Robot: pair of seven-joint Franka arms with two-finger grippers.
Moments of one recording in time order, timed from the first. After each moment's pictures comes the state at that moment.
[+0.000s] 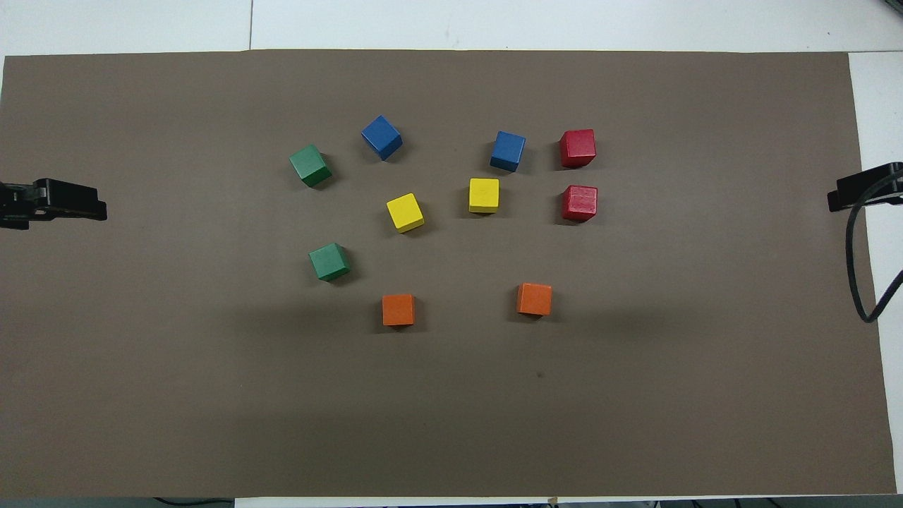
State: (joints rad) left arm 0.00 -0.05 -0.01 -1.71 -0.03 1.73 -0.04; right arm -0.05 0.02 -0.04 -1.52 -0.01 1.54 -0.11
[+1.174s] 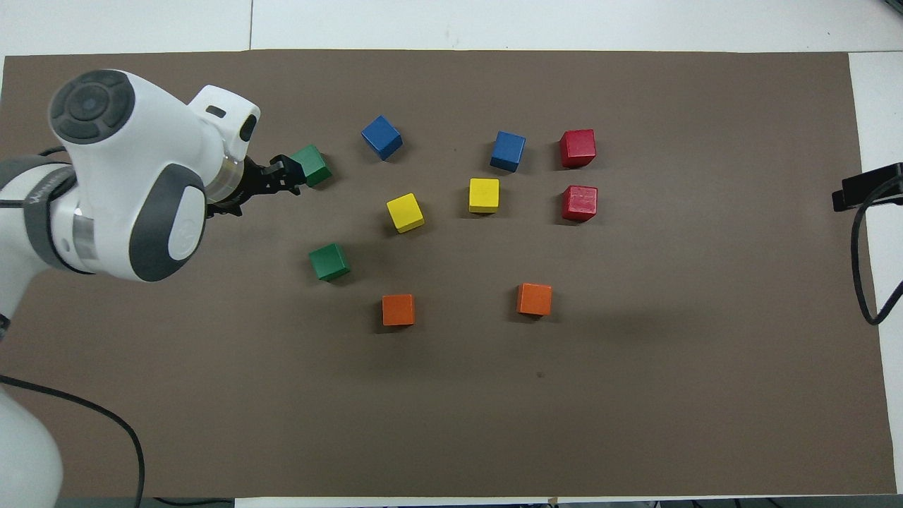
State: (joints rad) left arm -0.26 0.26 -0.05 -1.76 -0.03 2.05 -0.56; right arm -0.04 0.02 -0.04 -1.51 -0.01 1.54 -0.11
